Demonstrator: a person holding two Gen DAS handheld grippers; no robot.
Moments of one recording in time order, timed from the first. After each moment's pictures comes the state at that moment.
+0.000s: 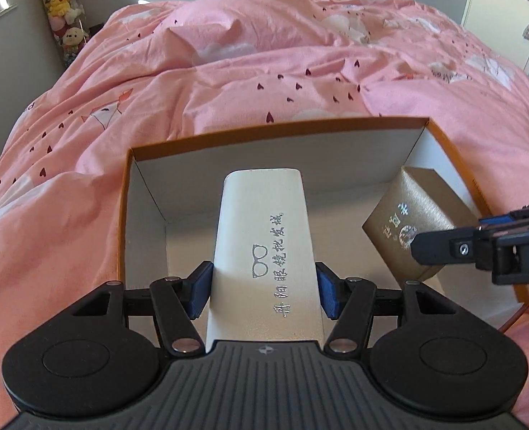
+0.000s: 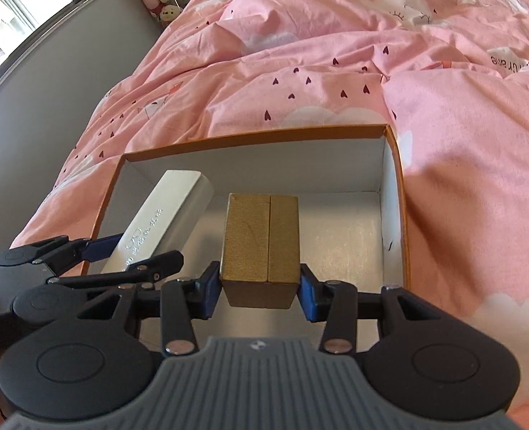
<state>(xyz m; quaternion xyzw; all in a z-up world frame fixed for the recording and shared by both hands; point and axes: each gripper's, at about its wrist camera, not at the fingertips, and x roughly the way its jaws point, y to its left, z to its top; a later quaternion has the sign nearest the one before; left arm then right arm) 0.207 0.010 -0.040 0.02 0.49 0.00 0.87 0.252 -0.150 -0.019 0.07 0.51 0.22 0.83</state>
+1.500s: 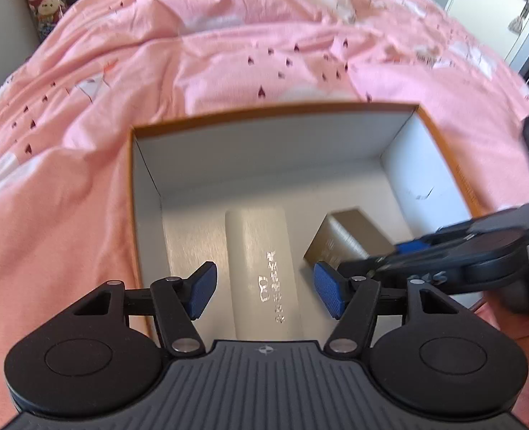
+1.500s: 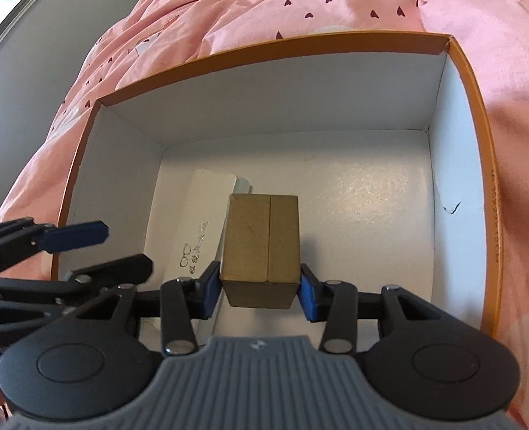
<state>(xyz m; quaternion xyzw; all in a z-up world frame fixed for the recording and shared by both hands) 0.207 0.042 -0.017 -0.02 0.52 -0.05 0.85 0.280 -0.108 -0.076 0.06 0.59 0.24 0.77</state>
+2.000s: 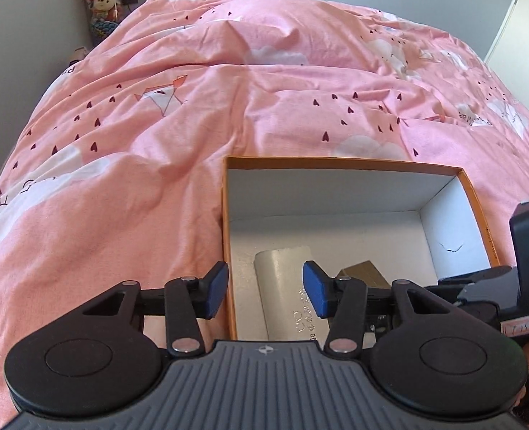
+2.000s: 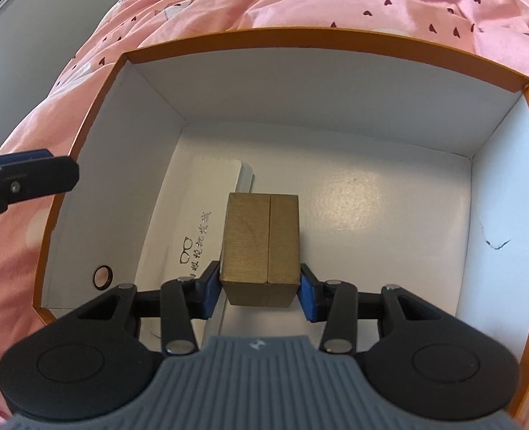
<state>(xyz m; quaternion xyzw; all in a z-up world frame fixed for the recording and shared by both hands) 0.206 0.093 0.001 -0.07 0.49 0.02 0.87 0.276 -0.062 -0.084 -0.02 0.59 0.27 0.76</state>
